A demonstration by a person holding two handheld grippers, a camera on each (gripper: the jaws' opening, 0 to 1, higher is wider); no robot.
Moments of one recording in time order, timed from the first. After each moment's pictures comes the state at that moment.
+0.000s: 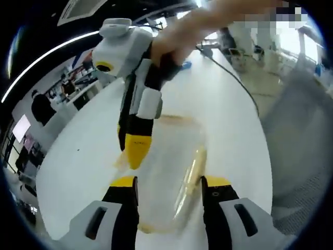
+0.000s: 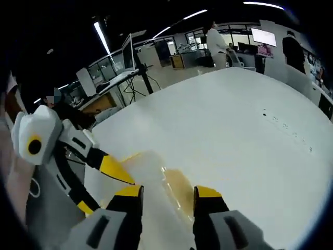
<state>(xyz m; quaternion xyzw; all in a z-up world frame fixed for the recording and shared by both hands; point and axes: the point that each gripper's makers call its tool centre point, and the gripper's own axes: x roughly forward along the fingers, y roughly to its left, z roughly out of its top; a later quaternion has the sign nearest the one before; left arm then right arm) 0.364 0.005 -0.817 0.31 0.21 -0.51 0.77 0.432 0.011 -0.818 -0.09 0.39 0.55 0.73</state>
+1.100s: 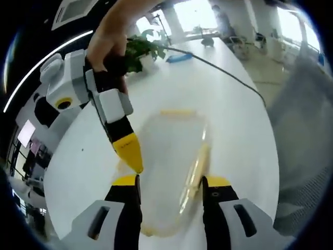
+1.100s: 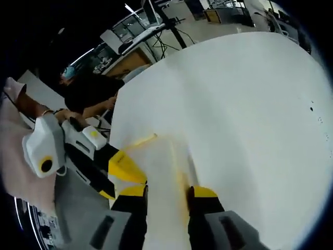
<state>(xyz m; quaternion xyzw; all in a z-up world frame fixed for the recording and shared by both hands) 0.370 0.002 -0.823 0.35 0.22 -0.47 0.78 0.429 0.020 -0.828 -0.15 0.53 0.62 0.56</state>
